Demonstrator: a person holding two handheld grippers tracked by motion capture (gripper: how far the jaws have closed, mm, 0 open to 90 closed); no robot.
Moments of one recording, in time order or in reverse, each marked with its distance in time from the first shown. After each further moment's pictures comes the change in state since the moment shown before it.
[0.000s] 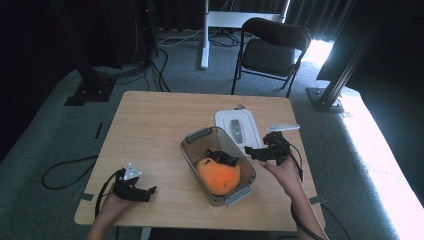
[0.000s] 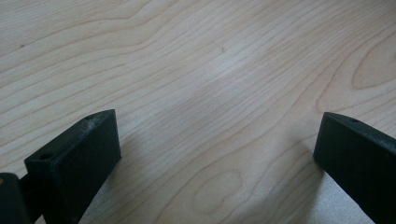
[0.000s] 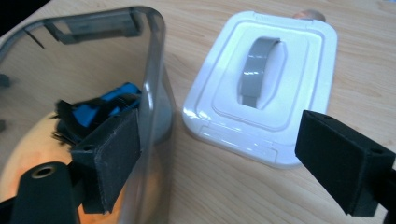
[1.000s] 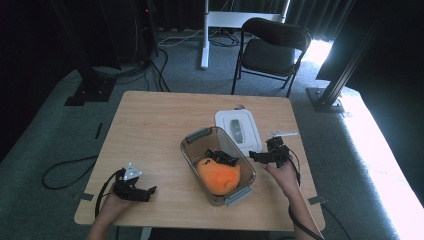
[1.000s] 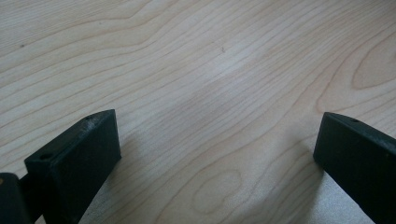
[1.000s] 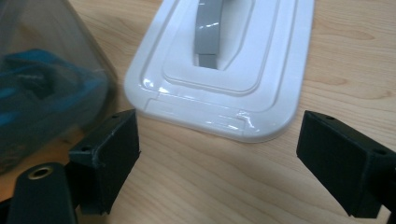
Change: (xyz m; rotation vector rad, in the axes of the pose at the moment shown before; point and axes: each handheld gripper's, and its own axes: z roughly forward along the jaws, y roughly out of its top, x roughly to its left) left arm 0.000 0.000 0.000 0.001 0.000 0.001; right arm -0.039 -0.036 0.046 0.065 -0.076 0.077
